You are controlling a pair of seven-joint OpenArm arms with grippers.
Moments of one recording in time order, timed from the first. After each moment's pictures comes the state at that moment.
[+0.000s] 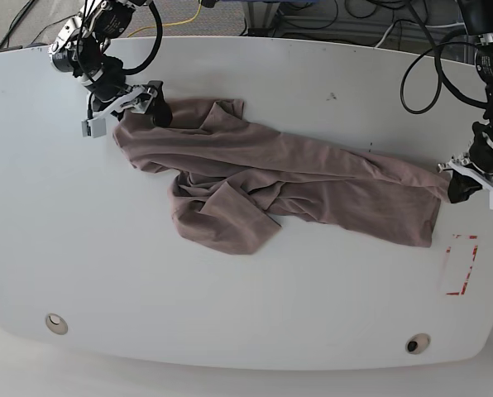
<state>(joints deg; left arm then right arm) 9.5 -29.8 -22.8 94.5 -44.4 -15.0 41.2 -13.2 -7.3 45.9 95.4 39.7 41.2 -70.5</state>
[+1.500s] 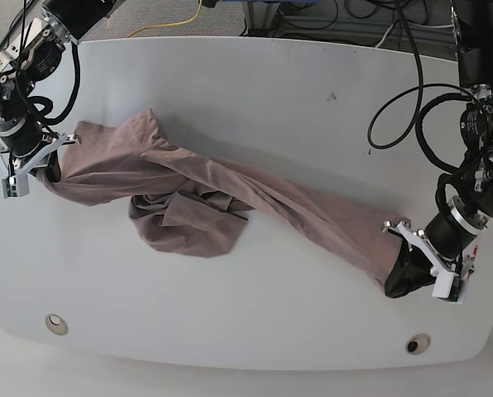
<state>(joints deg) -16.3 -31.7 0.2 104.4 -44.6 -15.4 42.1 -0.1 13.2 47.0 111.0 35.8 40.6 -75.9</state>
